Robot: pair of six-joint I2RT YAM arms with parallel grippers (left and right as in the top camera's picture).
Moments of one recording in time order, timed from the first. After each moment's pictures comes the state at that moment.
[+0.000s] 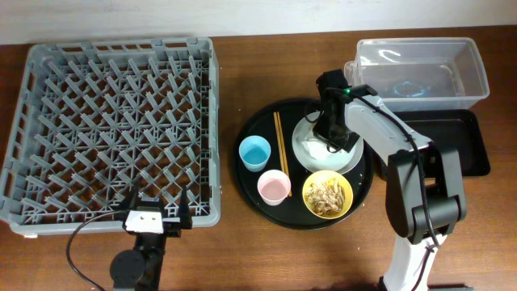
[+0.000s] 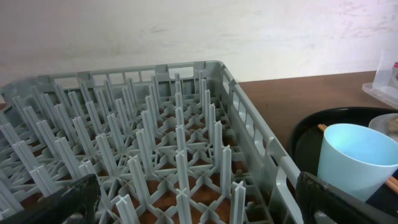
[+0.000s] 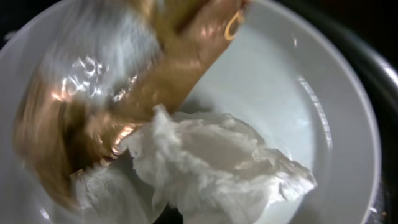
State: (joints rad) left arm -0.07 0.01 0.01 -0.08 0.01 0.05; right arm 0.23 2.04 1.47 -0.89 0.07 0.83
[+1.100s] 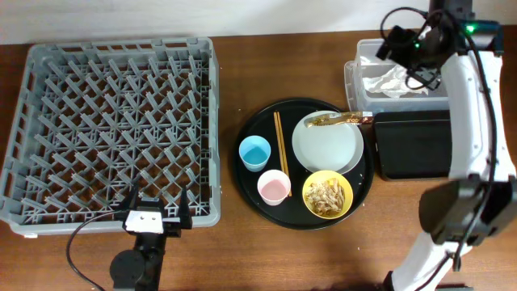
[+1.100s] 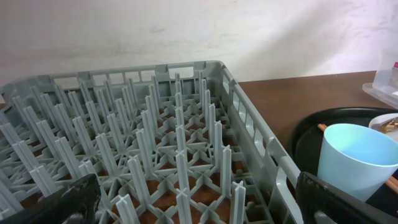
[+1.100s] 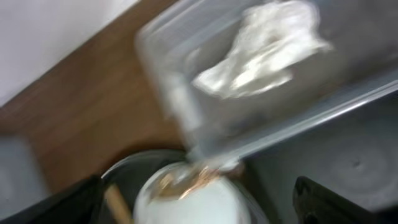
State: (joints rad) left arm -0.07 0.01 0.01 -0.08 0.01 0.05; right arm -0.08 1.97 2.13 -1.20 -0.09 0.46
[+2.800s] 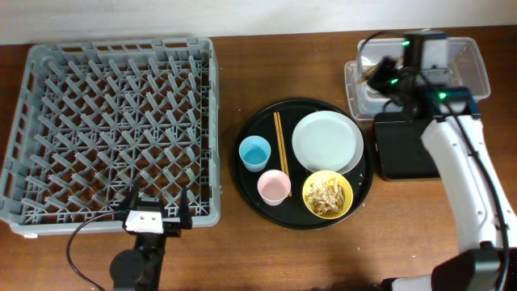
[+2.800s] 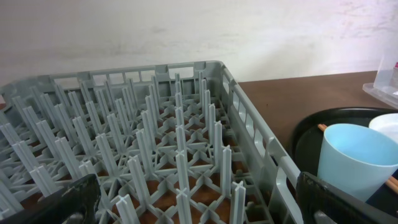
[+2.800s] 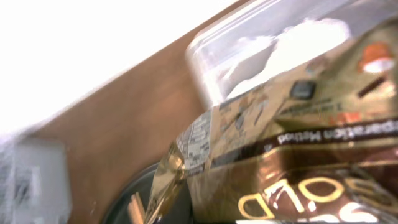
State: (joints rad) left arm -0.07 0.01 0.01 -0.08 0.01 0.05; right arm 0.01 1.58 1.47 -0.64 0.05 0.55
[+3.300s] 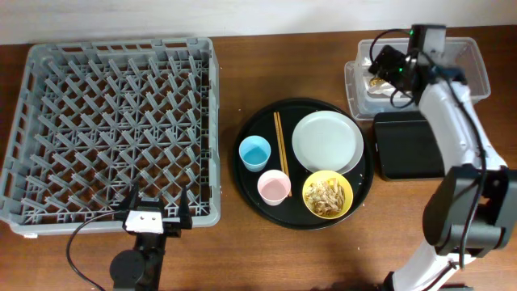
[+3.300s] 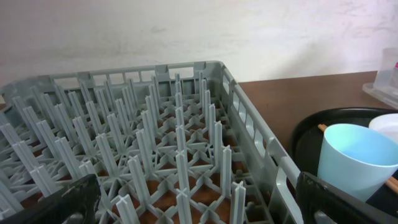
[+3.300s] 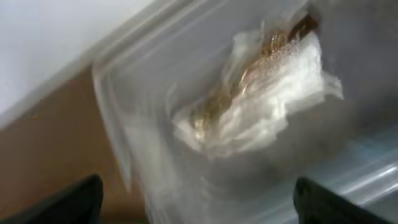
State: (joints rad) left arm -0.07 0.01 0.01 -0.08 0.01 0.05; right arm -0.11 1.91 1.63 -0.64 0.02 0.47
